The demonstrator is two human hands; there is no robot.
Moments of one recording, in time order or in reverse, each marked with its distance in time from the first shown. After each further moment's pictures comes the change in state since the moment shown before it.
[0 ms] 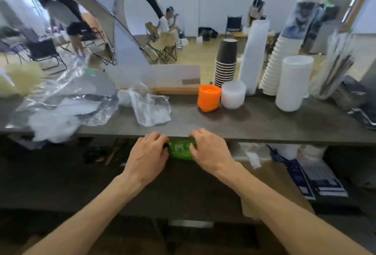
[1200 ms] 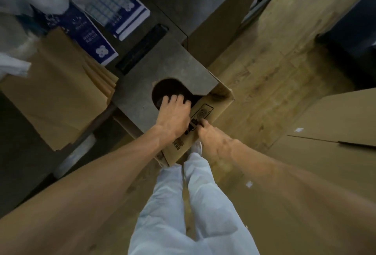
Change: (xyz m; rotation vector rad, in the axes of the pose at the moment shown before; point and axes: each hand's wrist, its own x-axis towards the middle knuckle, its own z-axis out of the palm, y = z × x) left_hand -0.104 0.522 0.417 0.109 -0.838 0.908; right_hand -0.488 0.397 0.150 0.307 -0.797 0.860
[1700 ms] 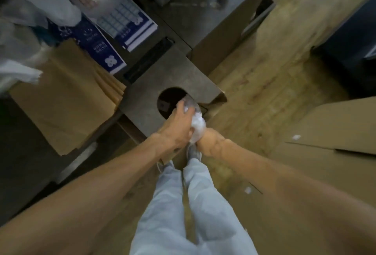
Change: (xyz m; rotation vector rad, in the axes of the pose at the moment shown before) left_hand -0.014 0.001 -0.011 -0.345 -0.192 -0.066; right_hand 0.002 -0.012 -0.003 0.124 0.074 -0.084
